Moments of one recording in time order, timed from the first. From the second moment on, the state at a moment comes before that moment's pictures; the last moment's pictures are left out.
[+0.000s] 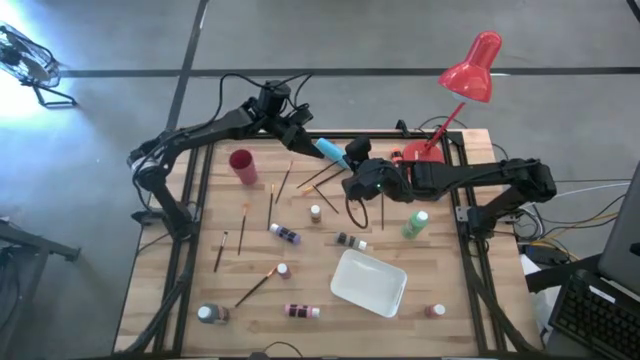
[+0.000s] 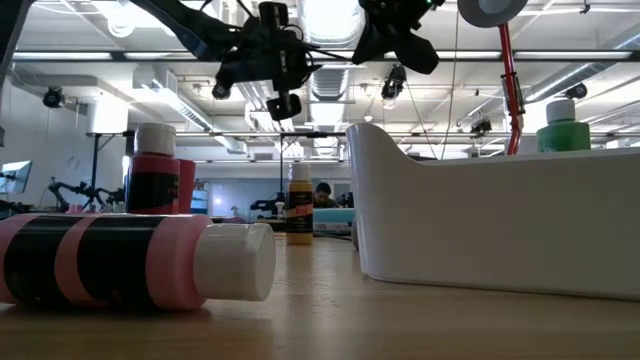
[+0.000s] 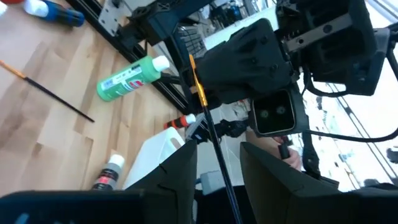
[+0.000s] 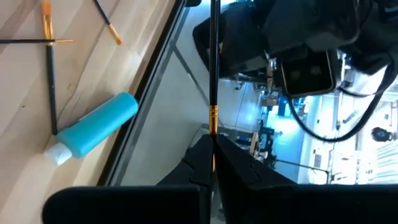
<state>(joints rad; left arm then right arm) 0.65 1.66 1.34 -0.08 1.20 -0.67 0.00 1.50 1.31 -0.40 0.73 -1.11</state>
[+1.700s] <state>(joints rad) 0.61 1.68 1.35 -0.09 1.24 -0.62 0.00 1.59 1.34 -0.17 0.75 -1.29</state>
